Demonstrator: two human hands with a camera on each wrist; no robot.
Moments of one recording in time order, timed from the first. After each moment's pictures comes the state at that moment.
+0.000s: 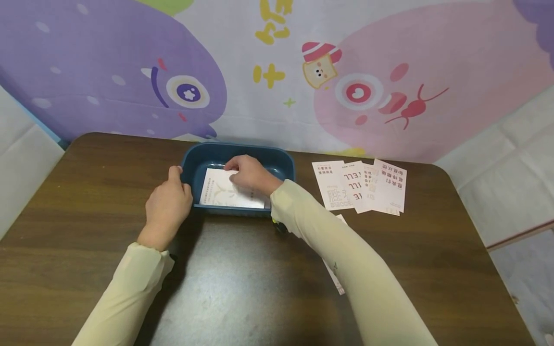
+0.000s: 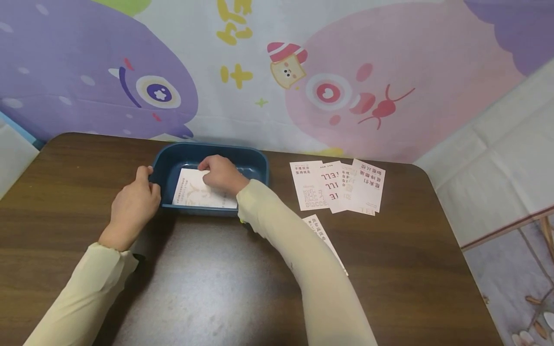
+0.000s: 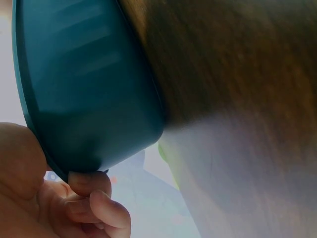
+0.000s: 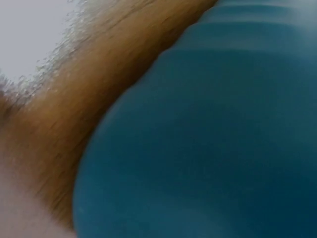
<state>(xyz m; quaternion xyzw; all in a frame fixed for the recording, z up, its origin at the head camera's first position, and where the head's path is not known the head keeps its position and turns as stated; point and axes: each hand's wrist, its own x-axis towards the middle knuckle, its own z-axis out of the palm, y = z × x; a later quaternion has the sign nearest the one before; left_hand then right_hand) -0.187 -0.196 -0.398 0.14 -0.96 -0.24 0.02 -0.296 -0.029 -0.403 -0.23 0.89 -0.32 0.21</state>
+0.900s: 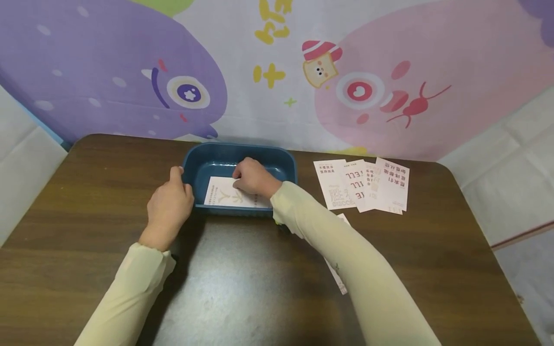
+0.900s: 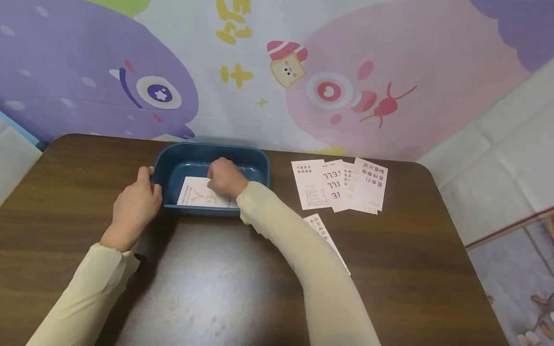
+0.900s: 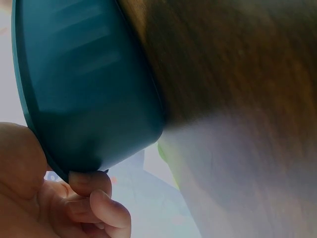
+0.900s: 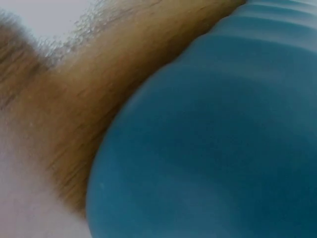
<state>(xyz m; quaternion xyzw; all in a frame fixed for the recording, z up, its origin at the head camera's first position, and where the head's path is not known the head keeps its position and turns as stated) -0.186 -0.196 -0.398 0.14 -0.96 -0.23 0.03 -0.295 -0.027 -0.405 -0.30 0.92 -0.18 0.17</state>
